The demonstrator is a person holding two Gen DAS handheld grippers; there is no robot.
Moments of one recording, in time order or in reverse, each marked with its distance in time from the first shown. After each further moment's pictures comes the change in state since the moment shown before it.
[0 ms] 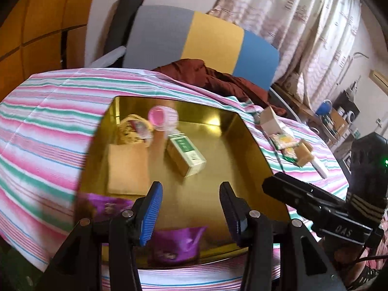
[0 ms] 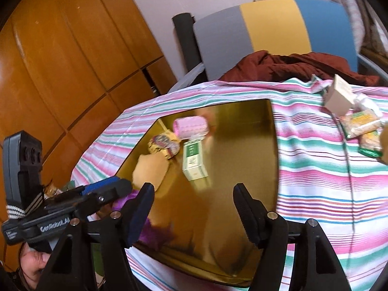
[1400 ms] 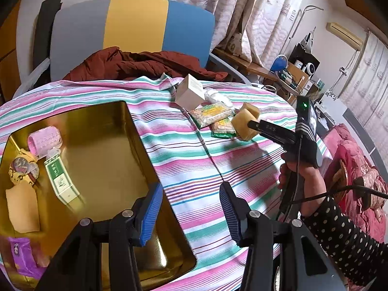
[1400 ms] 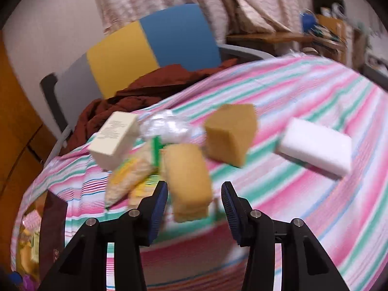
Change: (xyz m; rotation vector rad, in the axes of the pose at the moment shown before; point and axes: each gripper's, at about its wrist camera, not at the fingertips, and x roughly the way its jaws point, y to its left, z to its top) left arm 0.061 -0.151 0.011 0.256 0.139 -0.203; right arm -0.076 -0.286 0.027 0.434 -0.188 -0.554
